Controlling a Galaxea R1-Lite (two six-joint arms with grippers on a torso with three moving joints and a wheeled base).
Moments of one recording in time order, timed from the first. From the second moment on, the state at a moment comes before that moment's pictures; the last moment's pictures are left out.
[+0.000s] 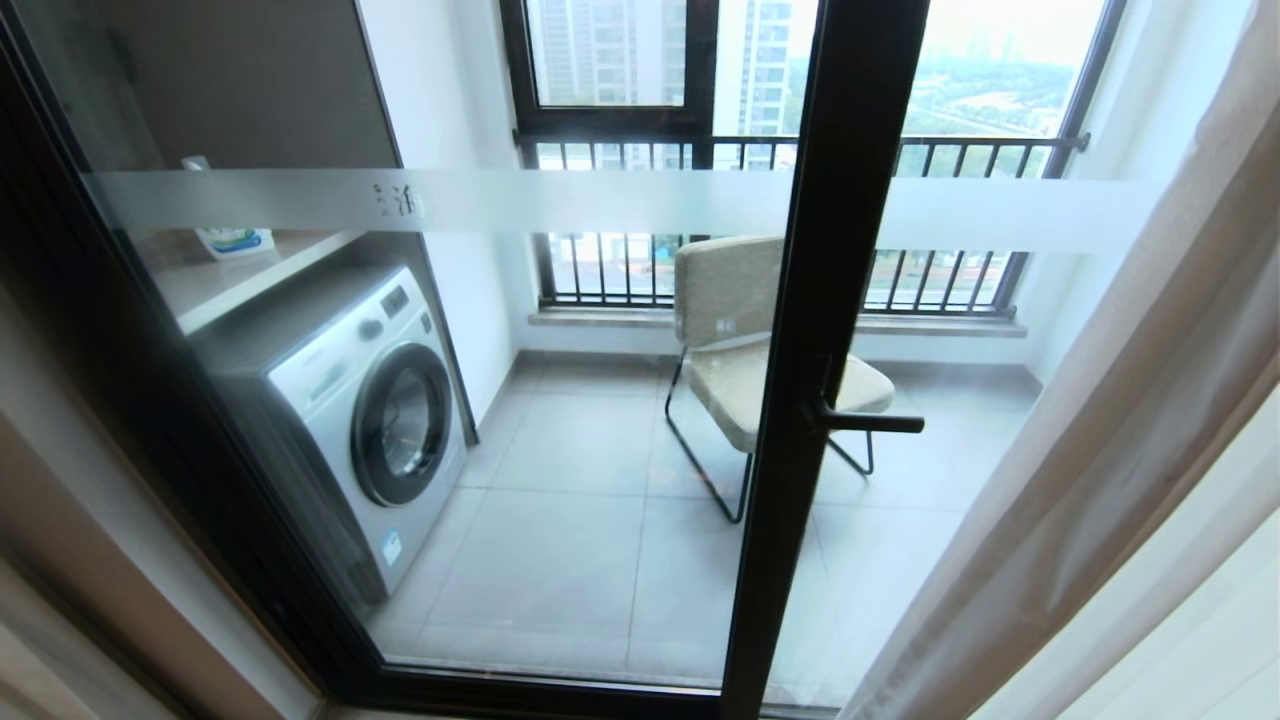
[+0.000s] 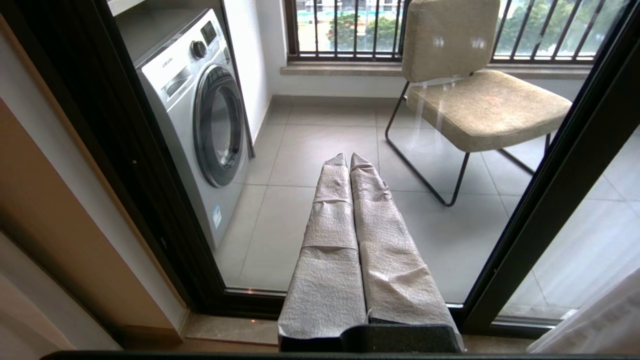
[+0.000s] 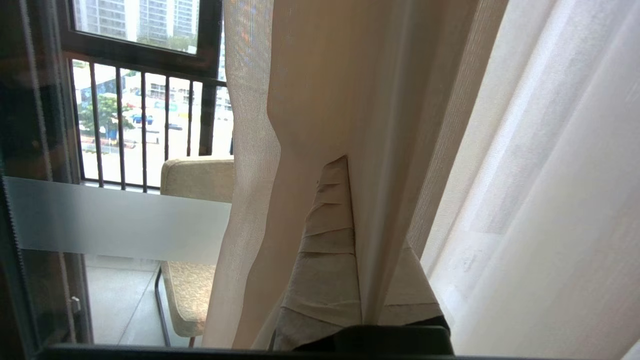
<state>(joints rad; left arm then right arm) 0.00 0.00 0.00 0.00 0.01 0.01 -0.24 1.35 -0.99 -0.66 0.07 -0.16</state>
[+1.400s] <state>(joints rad) 0.00 0.00 0.00 0.00 0.01 -0.01 -0.45 1.34 -0.94 -0.65 0.06 -0.15</state>
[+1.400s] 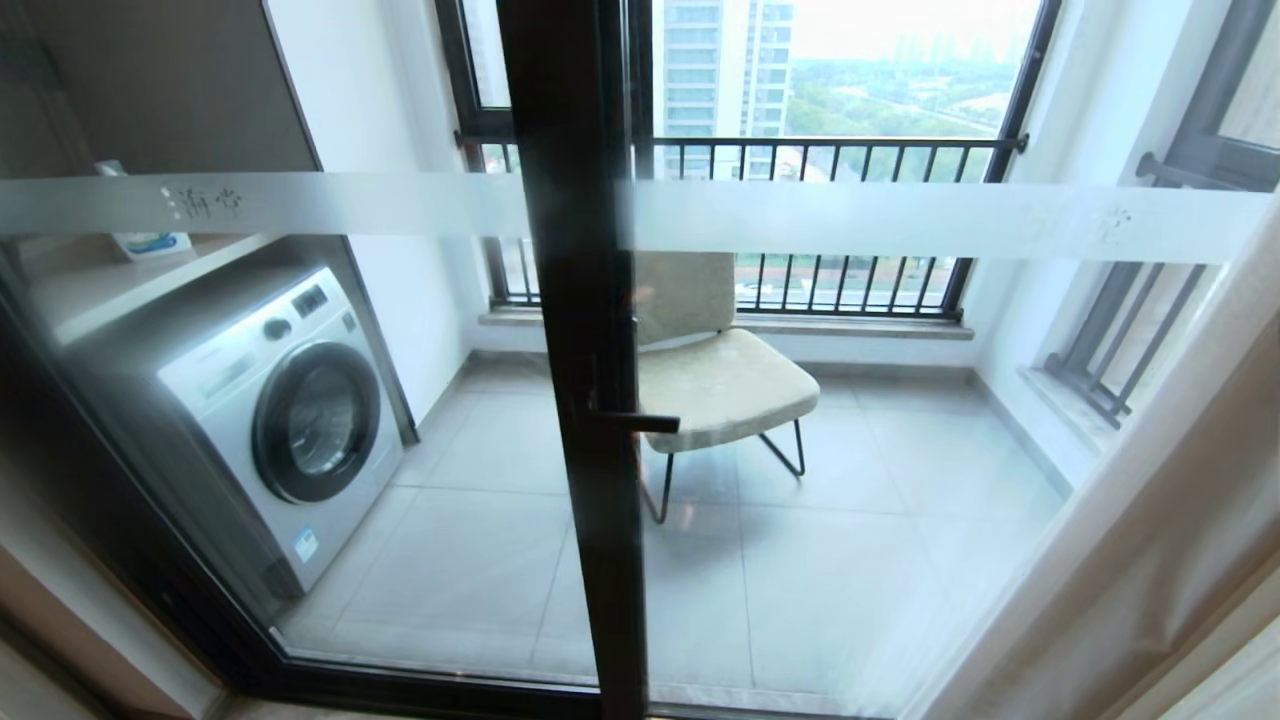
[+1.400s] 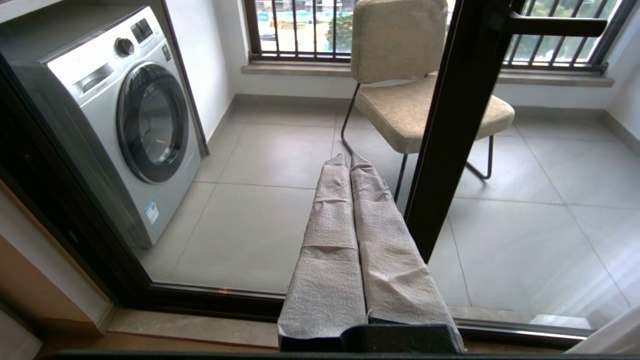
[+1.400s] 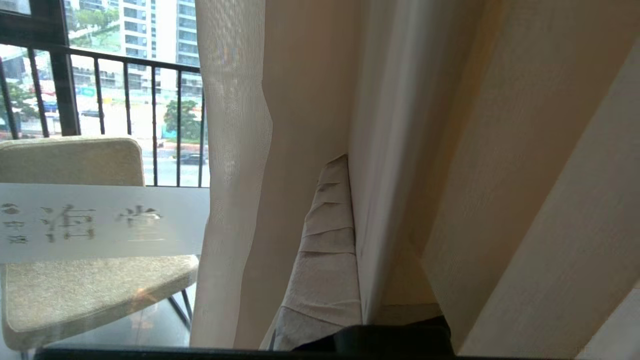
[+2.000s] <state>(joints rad) 0.00 0.00 0.00 0.00 0.01 -0.01 -0.51 1.33 -0.93 -0.65 0.06 -0.15</state>
